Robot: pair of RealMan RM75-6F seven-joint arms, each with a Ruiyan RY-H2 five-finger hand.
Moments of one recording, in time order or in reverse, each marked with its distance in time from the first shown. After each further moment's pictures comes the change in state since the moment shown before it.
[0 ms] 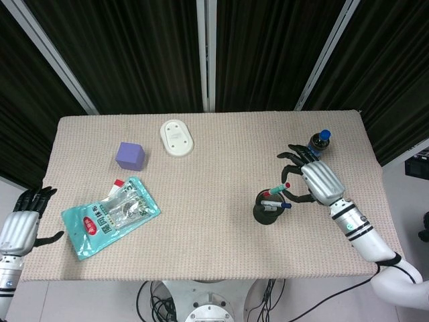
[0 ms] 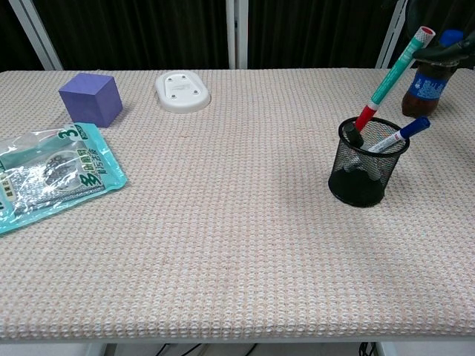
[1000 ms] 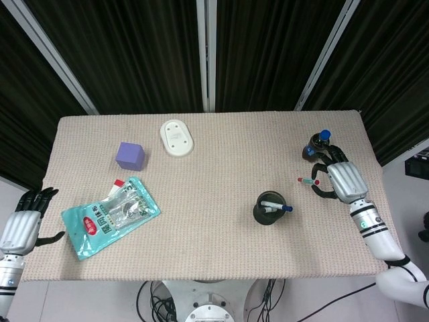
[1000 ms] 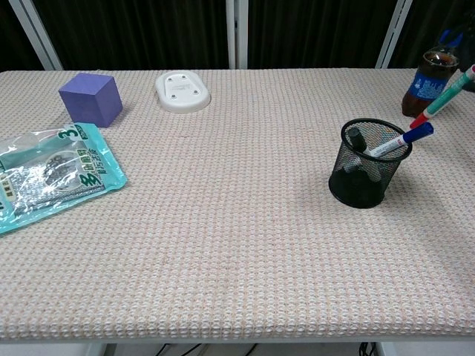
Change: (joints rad) left arm -0.008 -0.011 0.002 0.016 -0.013 -0.029 -0.002; right arm -0.068 -0.152 -0.050 0.321 0.069 0.012 -0.092
